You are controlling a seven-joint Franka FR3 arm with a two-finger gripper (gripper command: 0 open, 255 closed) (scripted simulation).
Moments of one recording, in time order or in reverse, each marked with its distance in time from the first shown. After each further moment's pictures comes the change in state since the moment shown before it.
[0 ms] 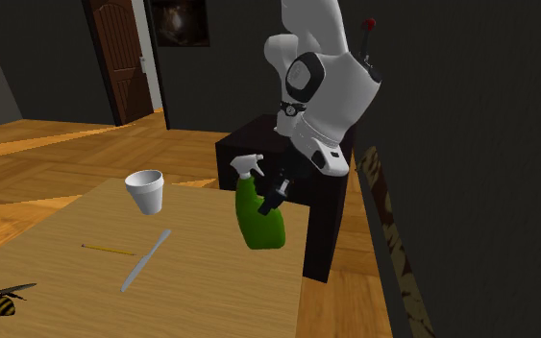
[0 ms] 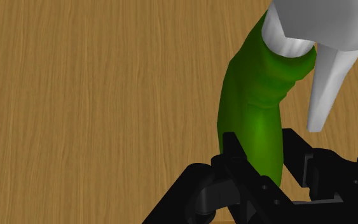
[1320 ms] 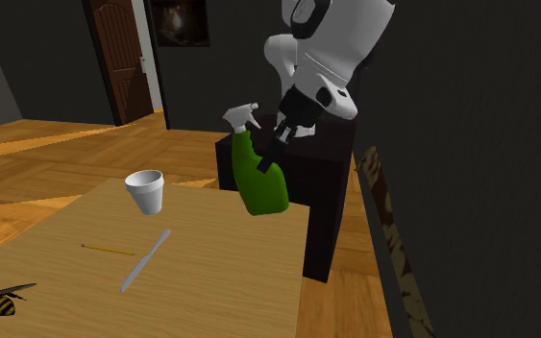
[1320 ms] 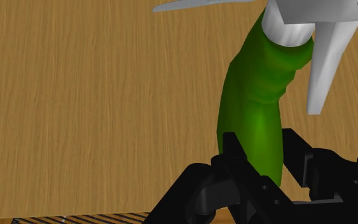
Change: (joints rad) arm -0.019 -0.188 0.038 -0.016 0.080 -0.142 -0.116
